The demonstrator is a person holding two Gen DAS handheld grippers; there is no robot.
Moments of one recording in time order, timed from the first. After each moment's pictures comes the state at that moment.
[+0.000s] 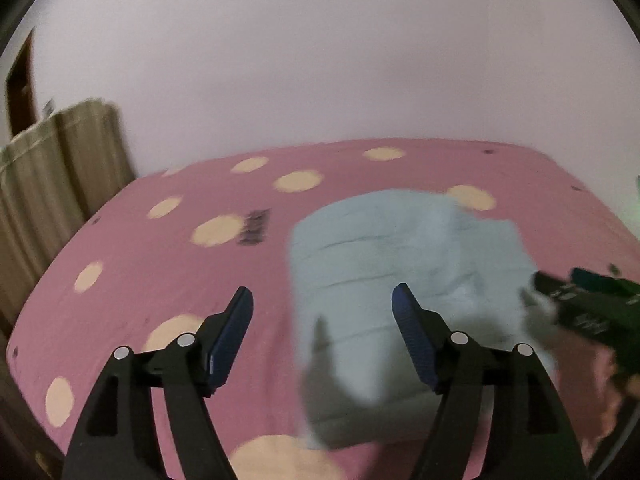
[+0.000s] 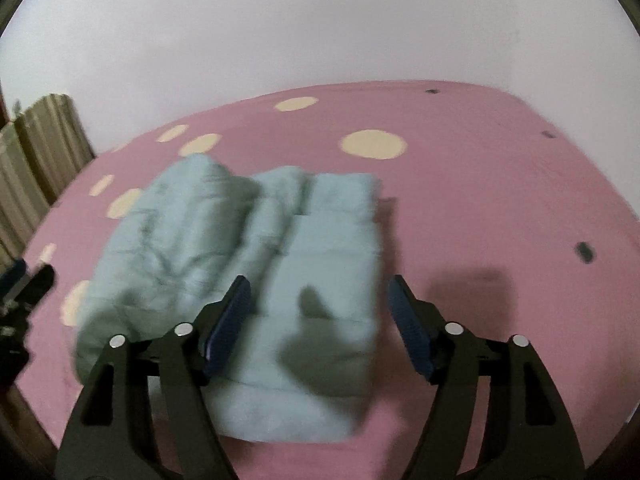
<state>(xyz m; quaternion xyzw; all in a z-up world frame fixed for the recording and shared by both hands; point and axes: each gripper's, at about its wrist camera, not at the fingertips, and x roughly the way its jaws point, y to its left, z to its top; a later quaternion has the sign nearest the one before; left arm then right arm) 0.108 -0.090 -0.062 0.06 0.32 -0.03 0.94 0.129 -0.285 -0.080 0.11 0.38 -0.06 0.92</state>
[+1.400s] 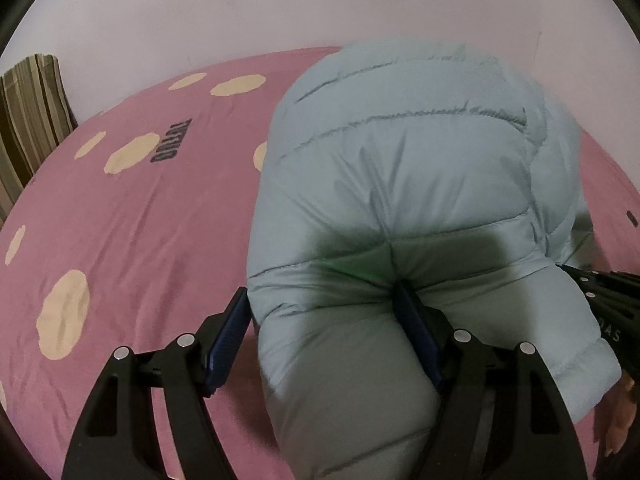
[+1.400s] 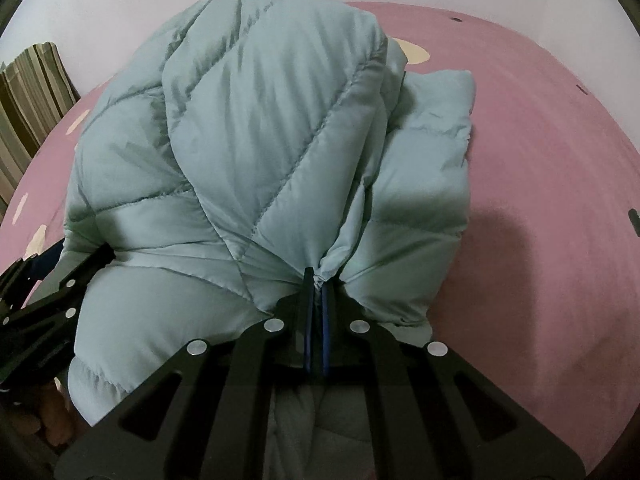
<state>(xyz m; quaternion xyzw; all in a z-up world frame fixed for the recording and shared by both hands) 0.174 -0.136 -0.182 0.07 0.43 -0.10 0.89 0.166 -0.285 -0.174 0.08 0.49 -0.06 0.87</state>
